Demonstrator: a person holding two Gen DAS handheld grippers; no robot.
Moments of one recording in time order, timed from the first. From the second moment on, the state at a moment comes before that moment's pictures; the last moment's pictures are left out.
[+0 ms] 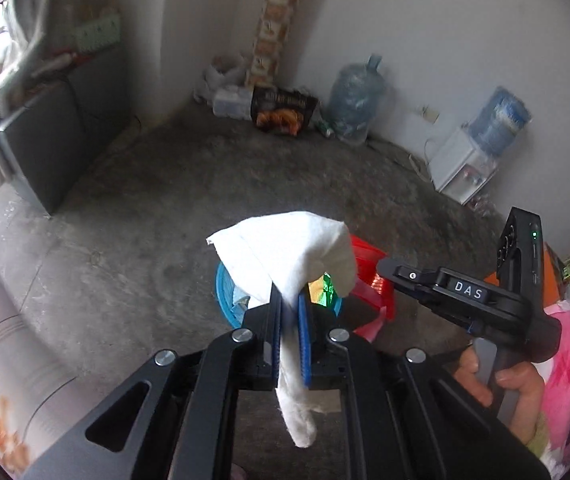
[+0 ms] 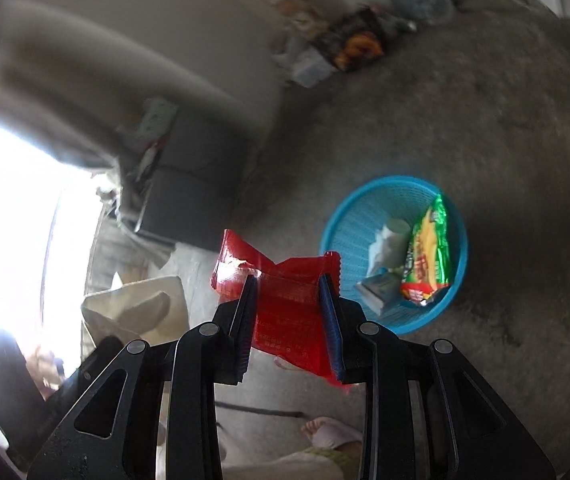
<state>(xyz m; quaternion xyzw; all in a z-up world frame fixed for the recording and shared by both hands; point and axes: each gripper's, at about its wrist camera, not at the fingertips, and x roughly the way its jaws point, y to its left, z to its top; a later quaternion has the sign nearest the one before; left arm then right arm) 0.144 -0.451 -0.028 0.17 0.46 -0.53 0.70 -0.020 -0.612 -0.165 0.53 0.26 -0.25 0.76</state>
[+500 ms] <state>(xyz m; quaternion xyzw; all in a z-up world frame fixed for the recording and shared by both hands) 0.153 -0.557 -0.126 0.19 0.50 -0.48 0.69 0.003 -0.684 -0.272 0.65 0.27 -0.28 0.66</state>
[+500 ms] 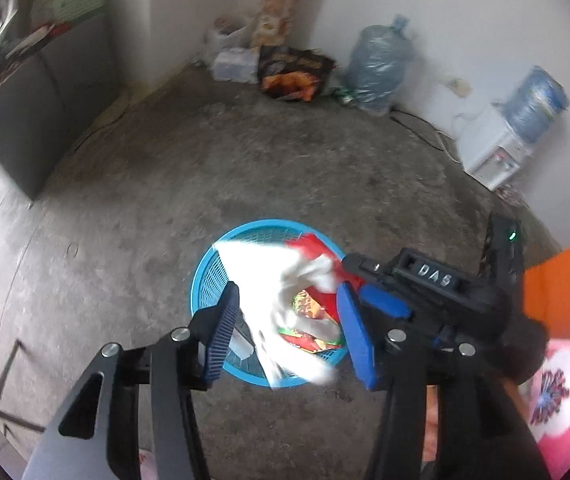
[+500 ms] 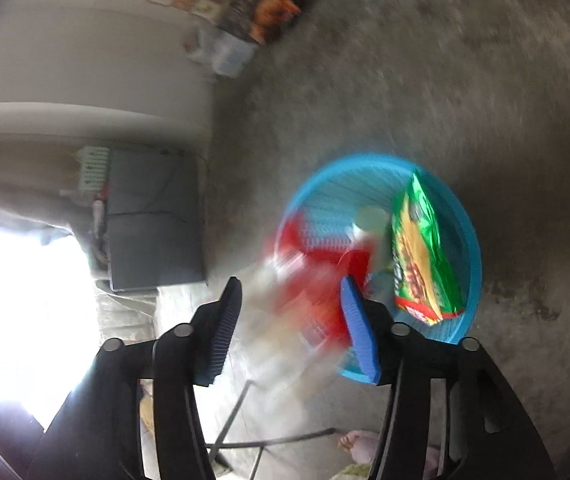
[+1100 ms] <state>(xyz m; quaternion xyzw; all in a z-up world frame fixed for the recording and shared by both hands) 0.140 -0.453 -0.026 0.18 0.44 -0.48 0.74 -0.027 -0.606 -0.172 0.46 0.31 -0.32 0.77</state>
